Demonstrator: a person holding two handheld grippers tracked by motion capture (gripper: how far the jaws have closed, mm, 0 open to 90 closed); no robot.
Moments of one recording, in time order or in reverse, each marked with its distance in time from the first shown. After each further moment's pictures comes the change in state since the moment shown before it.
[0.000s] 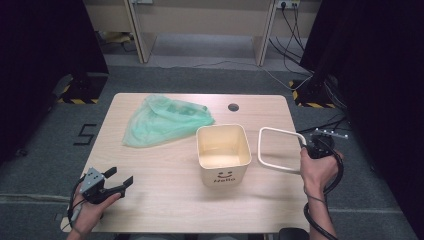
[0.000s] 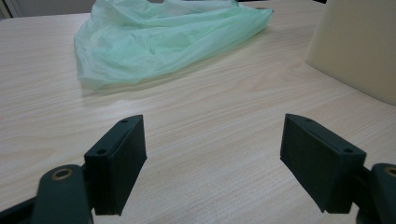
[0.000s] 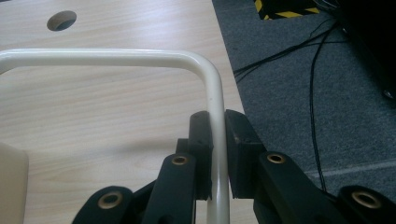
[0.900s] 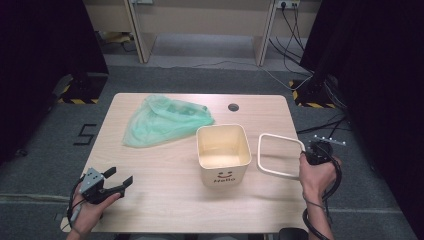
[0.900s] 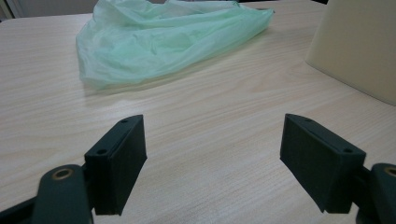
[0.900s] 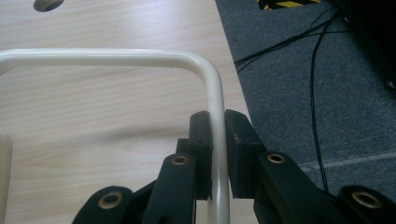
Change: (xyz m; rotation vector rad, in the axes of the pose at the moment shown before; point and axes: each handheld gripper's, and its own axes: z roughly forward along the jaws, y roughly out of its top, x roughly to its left) left arm 0.001 0.000 -0.001 -0.001 0.002 0.000; right arm -0.005 -0.019 0.009 0.020 -0.004 0.005
